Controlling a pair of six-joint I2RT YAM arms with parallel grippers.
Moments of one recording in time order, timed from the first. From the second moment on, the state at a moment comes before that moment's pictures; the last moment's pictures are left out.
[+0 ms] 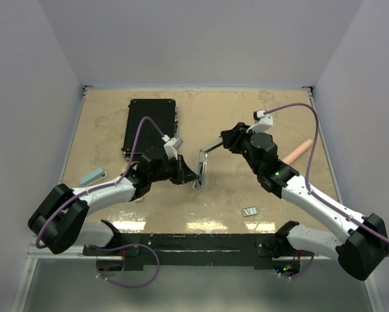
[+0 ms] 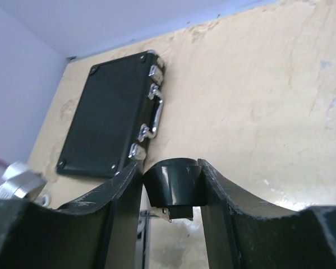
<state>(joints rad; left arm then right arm) -0.66 1.34 0.55 0.38 0.41 -0.72 0.67 1.05 0.77 0.09 0.33 0.60</state>
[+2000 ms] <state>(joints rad) -0.84 1.41 0.76 0.02 -0.08 -0.06 0.43 1.63 0.93 0.35 -0.22 0.54</state>
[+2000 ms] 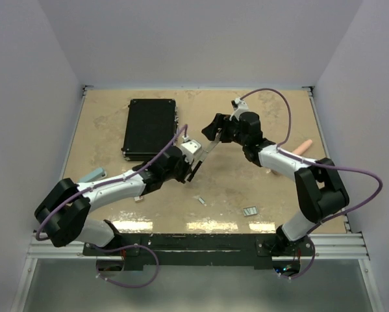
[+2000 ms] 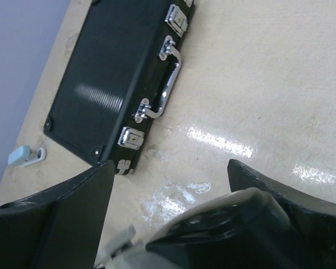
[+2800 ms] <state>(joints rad) -0.70 1.32 0.55 0.27 0.41 -0.32 0.43 1.69 1.26 0.08 -0.25 0.48</state>
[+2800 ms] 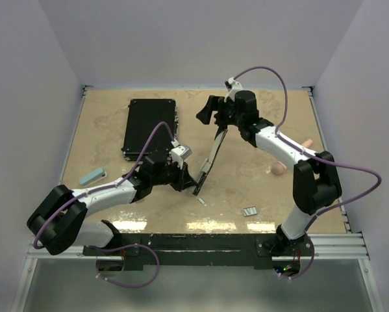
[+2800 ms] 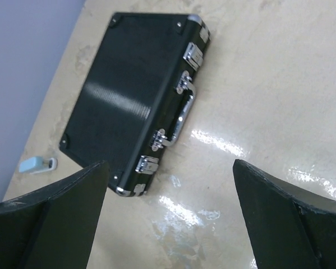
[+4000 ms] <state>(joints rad) -0.52 1.32 0.47 0.63 0.71 -0.72 0.41 1.63 1.39 -0.10 -0.21 0.45</state>
